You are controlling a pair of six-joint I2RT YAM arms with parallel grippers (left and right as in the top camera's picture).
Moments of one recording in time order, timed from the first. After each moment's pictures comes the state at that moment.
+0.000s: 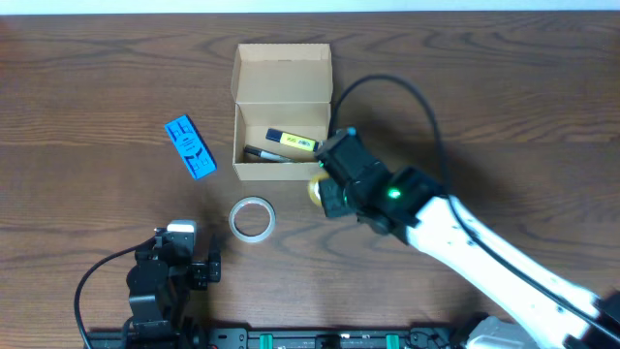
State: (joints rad) left arm 0.06 0.01 0.17 -0.74 0.05 0.14; right arm 0.78 1.44 1.23 -0.81 0.12 0.47
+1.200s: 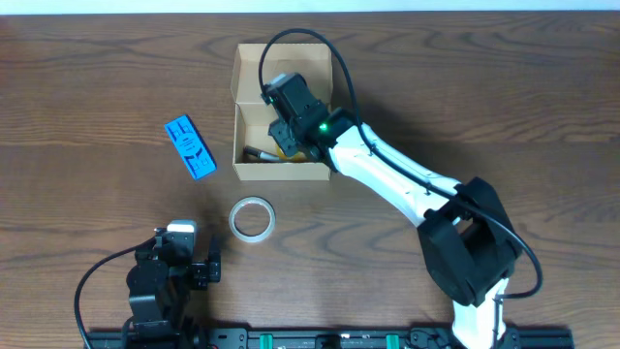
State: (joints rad) left arm 0.06 0.01 0.17 -0.74 0.05 0.14; right arm 0.71 2.03 1.59 -0.50 0.13 0.05
